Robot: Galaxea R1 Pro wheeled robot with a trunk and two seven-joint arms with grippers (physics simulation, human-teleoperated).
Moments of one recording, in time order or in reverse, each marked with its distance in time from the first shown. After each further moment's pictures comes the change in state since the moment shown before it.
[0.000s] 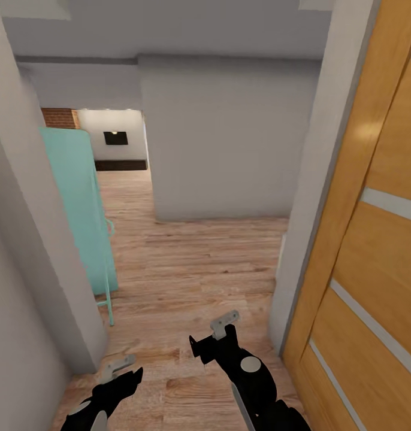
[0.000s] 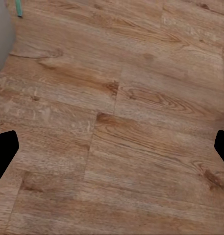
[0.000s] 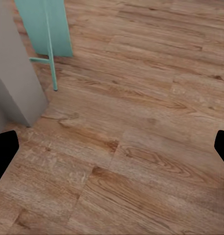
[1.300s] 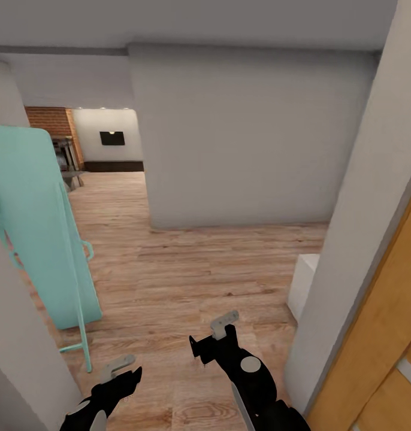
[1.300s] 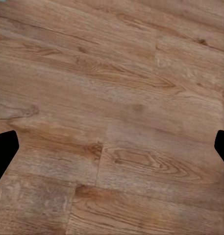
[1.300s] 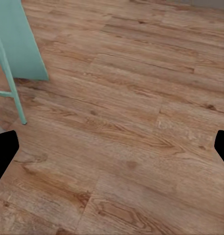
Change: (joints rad) left arm 0.000 0.001 0.004 -0.003 0.000 0.000 0.003; right arm 0.000 0.000 0.000 0.001 0.000 0.000 0.000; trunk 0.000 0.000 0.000
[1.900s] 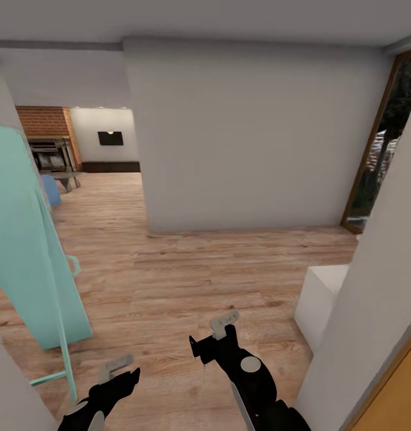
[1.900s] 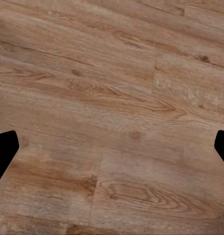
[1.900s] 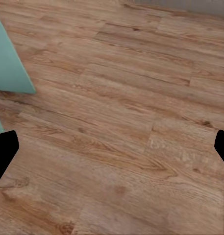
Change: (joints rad) left arm 0.000 0.011 0.001 0.005 0.000 0.000 0.000; right arm 0.000 0.000 0.000 0.000 0.000 0.000 0.000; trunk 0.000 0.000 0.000
